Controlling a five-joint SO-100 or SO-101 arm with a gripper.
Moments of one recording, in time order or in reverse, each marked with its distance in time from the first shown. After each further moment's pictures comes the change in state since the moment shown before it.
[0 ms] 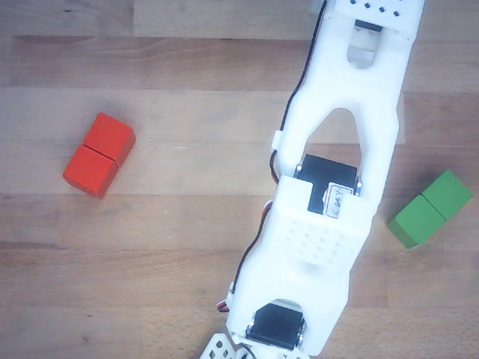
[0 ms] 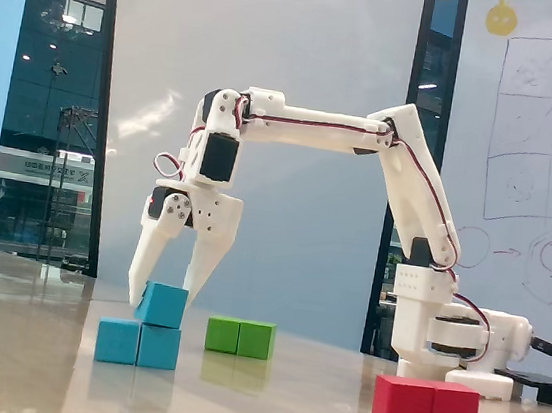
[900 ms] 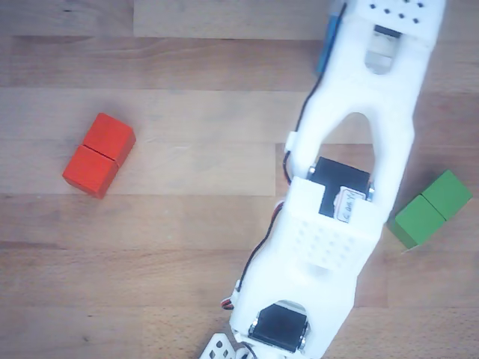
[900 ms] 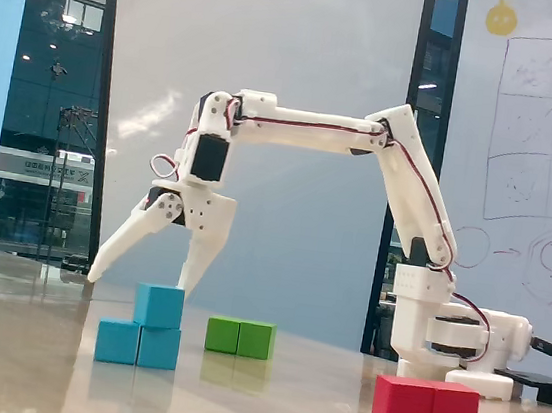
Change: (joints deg) arm 5.7 0.0 0.0 0.0 0.0
